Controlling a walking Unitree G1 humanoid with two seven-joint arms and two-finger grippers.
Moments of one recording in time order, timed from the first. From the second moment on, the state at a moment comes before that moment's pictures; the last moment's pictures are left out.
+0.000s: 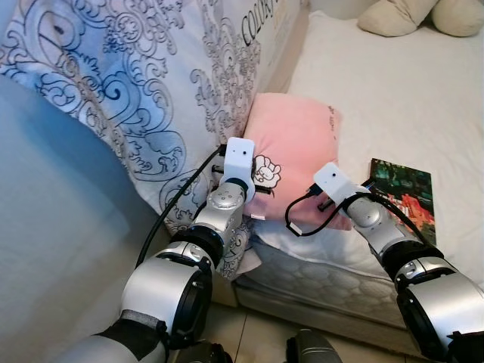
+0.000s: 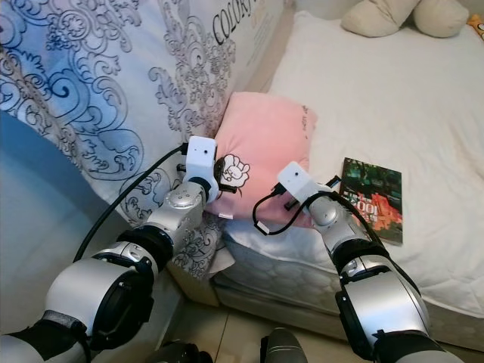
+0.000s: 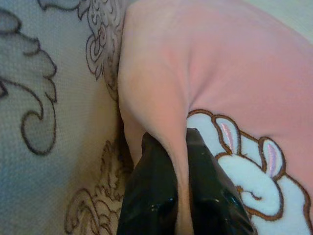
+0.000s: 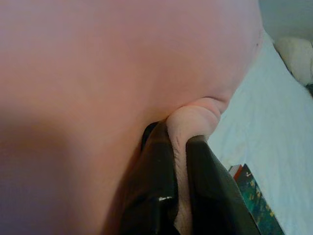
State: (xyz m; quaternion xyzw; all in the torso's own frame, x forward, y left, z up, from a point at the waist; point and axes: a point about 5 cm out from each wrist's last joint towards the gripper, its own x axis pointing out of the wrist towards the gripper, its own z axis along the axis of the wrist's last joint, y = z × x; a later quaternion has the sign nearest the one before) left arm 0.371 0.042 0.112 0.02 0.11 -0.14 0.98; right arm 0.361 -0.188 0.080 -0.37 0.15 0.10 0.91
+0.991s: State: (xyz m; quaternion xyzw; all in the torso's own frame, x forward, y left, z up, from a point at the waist) left arm 0.372 0.058 0.152 0.04 -0.09 -0.21 0.97; right arm 0.334 -0.172 0.060 -0.10 0.08 -0.02 0.99
